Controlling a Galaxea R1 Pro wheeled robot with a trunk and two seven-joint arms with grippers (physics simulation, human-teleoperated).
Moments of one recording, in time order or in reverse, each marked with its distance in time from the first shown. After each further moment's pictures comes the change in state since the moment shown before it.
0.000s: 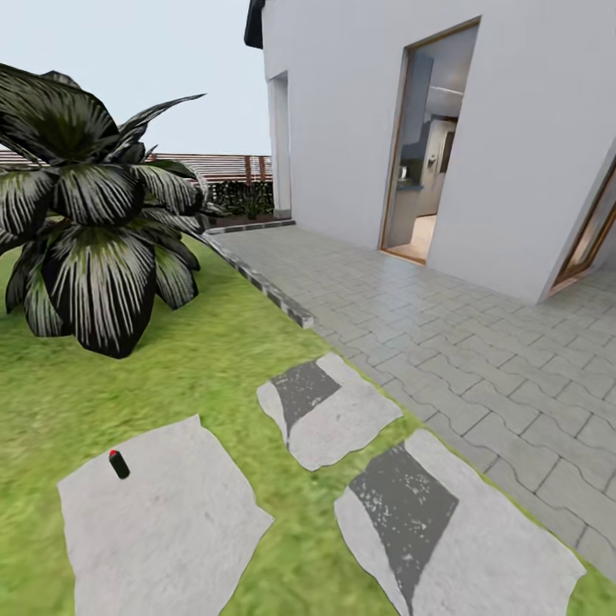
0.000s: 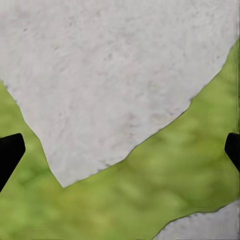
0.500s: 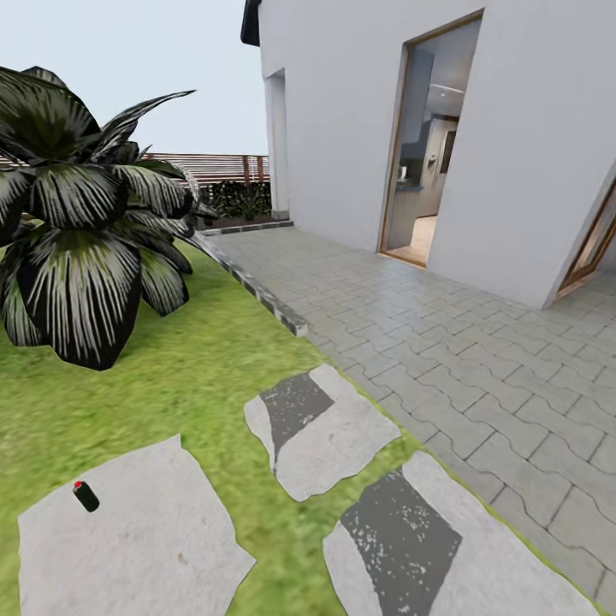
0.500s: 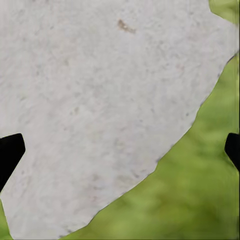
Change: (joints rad) left arm -0.001 0.000 0.000 0.000 0.000 0.000 0.000; right arm 0.000 0.000 0.000 0.000 0.000 0.000 0.000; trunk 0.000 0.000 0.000
